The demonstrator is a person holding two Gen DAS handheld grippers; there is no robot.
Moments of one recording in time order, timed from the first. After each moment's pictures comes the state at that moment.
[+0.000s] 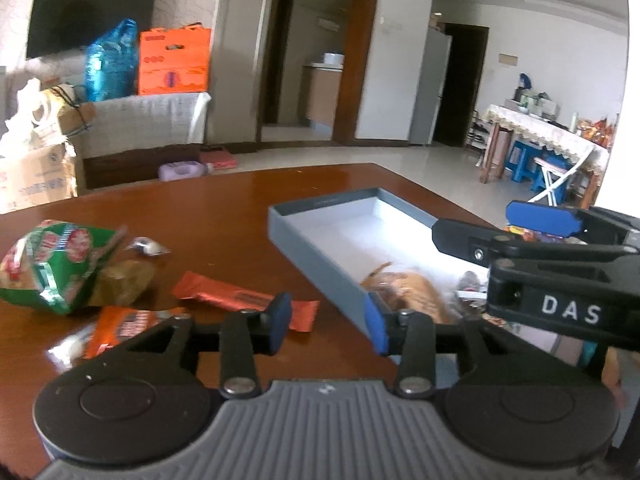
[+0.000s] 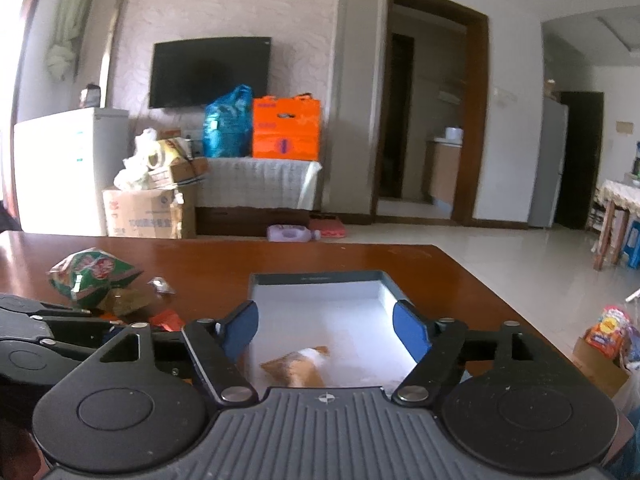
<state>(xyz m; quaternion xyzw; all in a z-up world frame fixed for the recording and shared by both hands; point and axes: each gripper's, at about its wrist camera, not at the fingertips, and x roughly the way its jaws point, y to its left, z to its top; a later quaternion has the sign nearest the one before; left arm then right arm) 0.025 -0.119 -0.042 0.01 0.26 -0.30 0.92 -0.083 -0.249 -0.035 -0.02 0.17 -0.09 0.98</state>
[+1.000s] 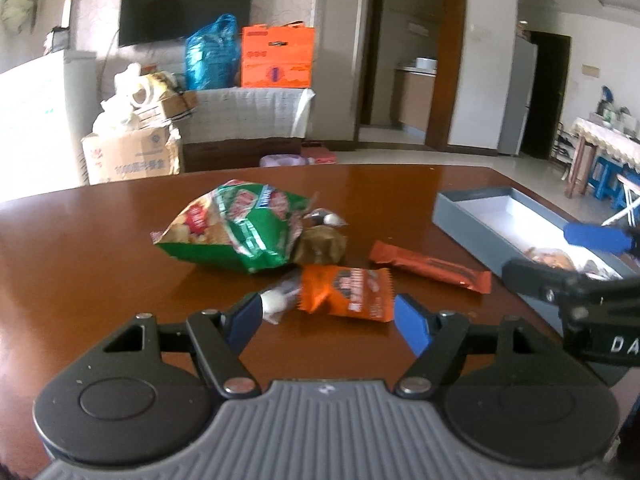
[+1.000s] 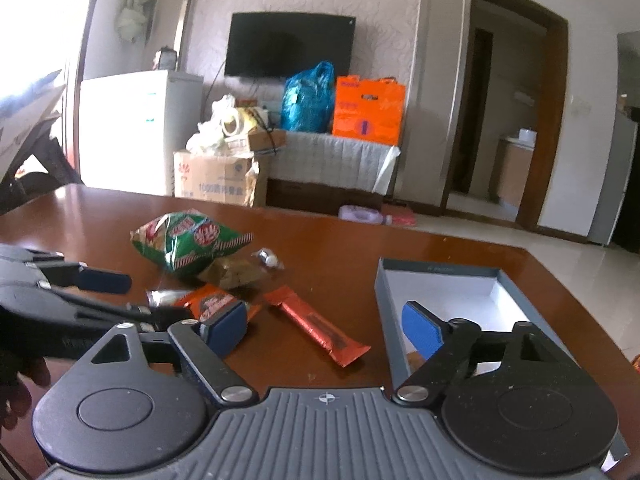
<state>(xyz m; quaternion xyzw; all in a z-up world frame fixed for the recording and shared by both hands) 0.035 -0.002 -0.059 0.01 0.27 -0.17 0.95 -0.060 -0.174 -0.047 -0.06 0.21 0.00 0.97</state>
